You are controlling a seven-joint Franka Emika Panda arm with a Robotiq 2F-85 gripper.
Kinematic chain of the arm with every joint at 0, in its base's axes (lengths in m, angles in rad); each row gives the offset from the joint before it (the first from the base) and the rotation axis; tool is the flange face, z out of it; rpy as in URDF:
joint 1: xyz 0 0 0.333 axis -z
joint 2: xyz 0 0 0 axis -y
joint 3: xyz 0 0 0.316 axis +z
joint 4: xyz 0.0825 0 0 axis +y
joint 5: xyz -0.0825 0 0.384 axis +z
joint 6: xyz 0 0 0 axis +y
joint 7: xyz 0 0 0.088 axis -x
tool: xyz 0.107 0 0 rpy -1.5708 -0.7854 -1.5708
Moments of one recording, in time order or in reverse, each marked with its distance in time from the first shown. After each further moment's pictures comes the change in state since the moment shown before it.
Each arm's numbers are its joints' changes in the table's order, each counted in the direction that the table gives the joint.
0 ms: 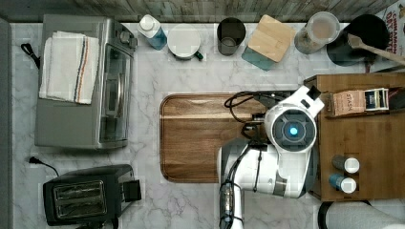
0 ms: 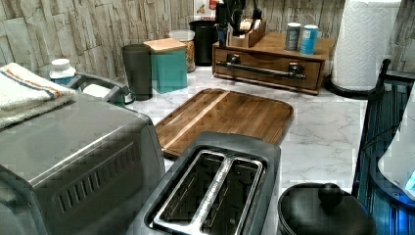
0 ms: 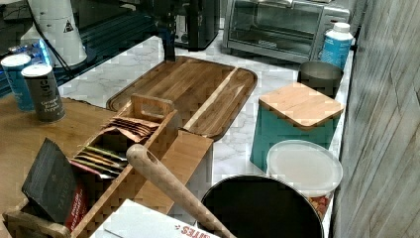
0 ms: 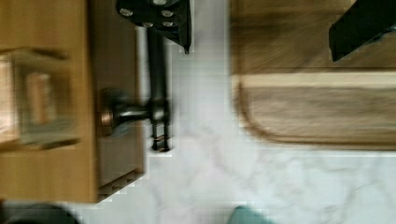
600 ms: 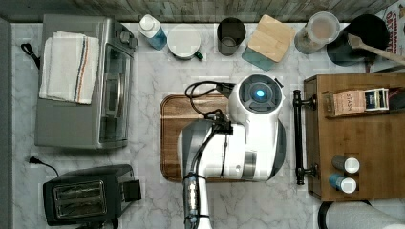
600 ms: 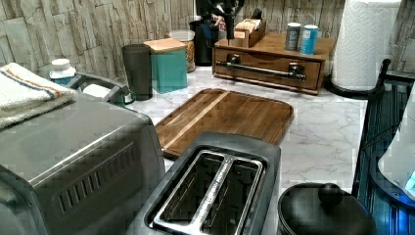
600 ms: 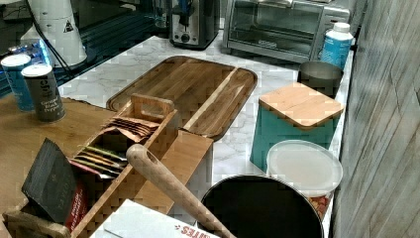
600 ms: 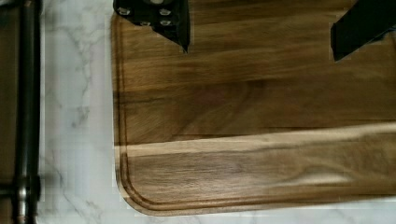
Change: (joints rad) arm -0.112 -0.013 0.062 -0.168 0.209 0.453 -0.085
